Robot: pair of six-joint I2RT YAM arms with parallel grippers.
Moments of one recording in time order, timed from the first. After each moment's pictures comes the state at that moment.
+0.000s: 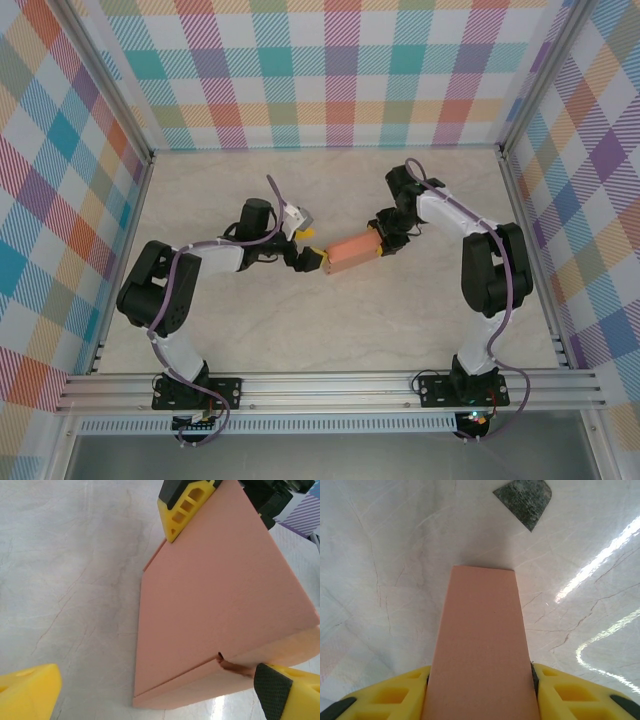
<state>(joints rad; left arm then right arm) -0.39 1.76 0.87 0.25 0.82 0.18 0.35 1.87 1.42 -0.89 -0.32 1.47</state>
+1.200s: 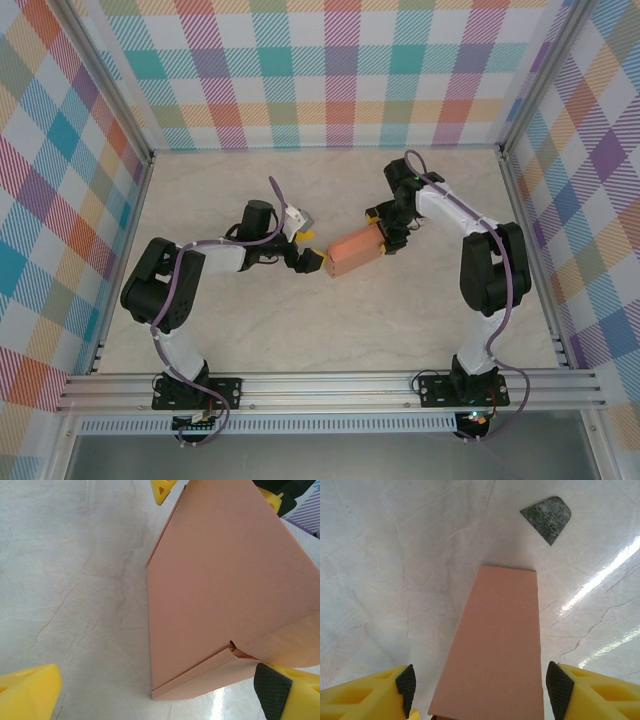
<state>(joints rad) -0.39 1.79 0.89 0.25 0.81 0.18 0.35 1.88 1.49 -0.92 -0.27 1.46</state>
